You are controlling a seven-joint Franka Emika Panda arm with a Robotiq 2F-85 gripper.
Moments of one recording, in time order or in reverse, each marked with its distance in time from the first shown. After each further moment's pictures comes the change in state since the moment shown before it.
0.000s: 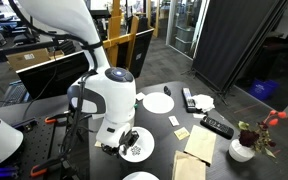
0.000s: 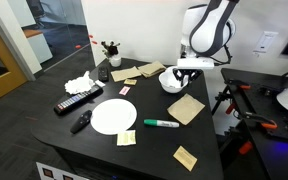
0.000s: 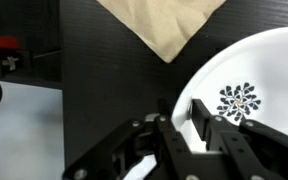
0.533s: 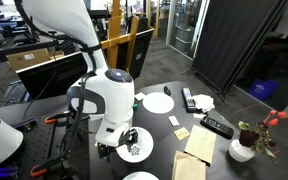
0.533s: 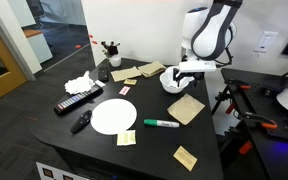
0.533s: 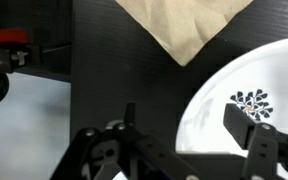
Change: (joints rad) arm 0.062 0.021 -0.046 -0.007 -0.027 0.000 0.002
